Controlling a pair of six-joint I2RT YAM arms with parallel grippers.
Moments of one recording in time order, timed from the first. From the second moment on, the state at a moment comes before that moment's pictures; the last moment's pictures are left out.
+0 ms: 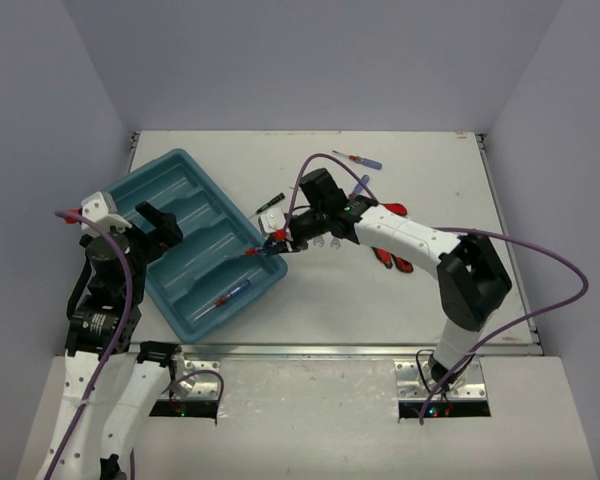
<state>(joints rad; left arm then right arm) -0.08 0.53 0.84 -0.59 -0.33 -0.49 0.73 1.75 1.28 -0.27 -0.83 -0.95</state>
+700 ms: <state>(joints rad) -0.08 0.52 0.84 -0.59 -0.32 -0.48 0.88 1.96 1.42 -0.27 -0.68 -1.05</state>
